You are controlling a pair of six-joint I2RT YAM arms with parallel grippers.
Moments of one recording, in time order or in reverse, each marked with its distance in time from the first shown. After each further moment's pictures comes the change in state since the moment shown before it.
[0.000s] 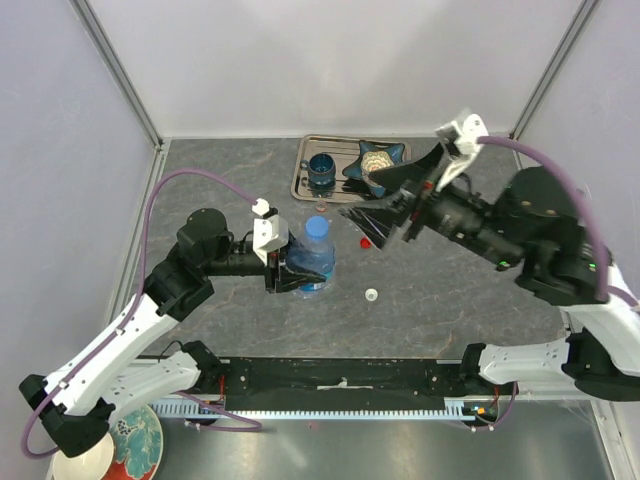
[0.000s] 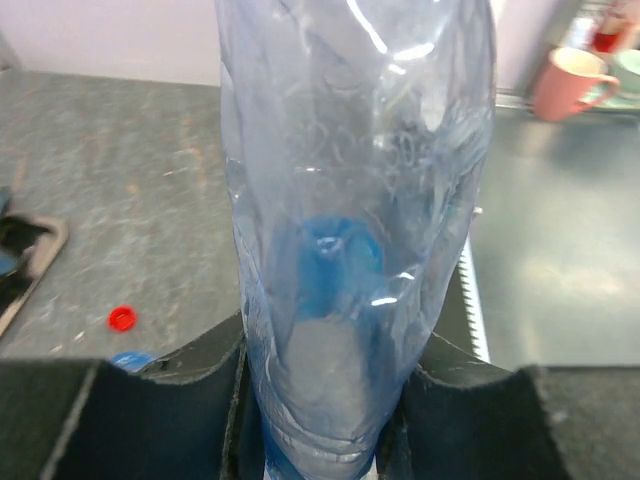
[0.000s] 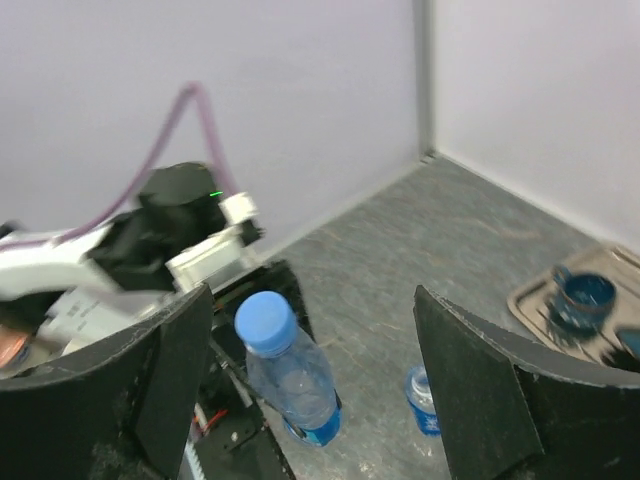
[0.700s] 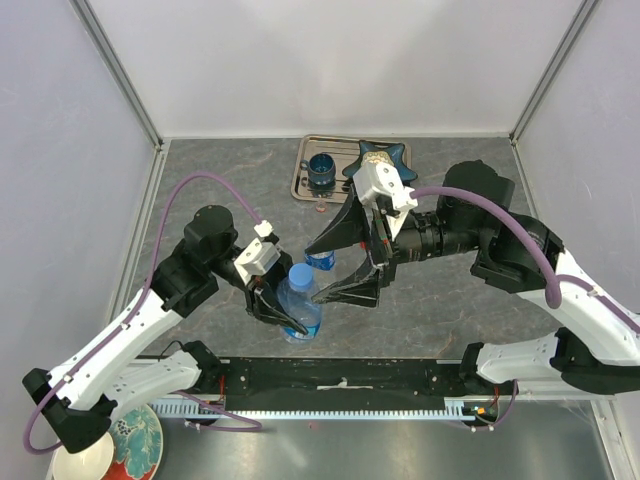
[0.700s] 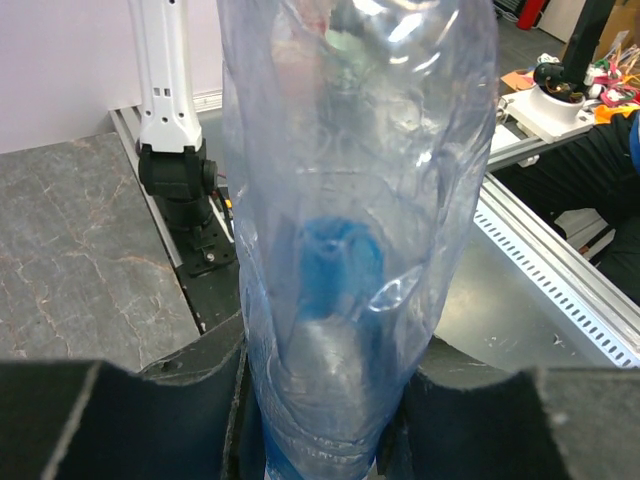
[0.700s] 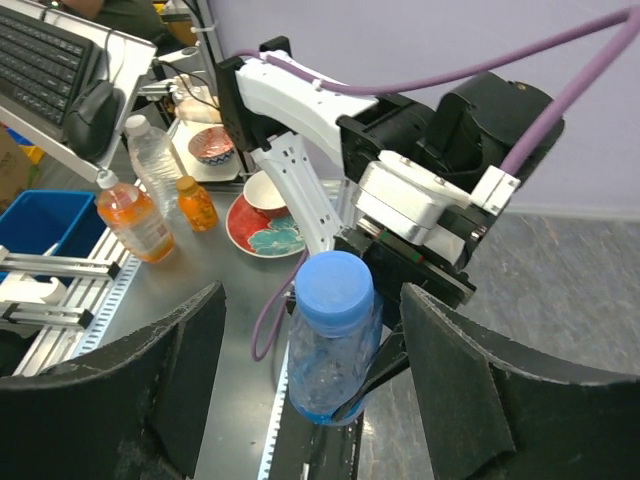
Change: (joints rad) left arm 0.000 0.036 0.005 -0.004 0.636 -0.021; right arm -0.030 0.064 -0.036 0.026 -0.819 -0.172
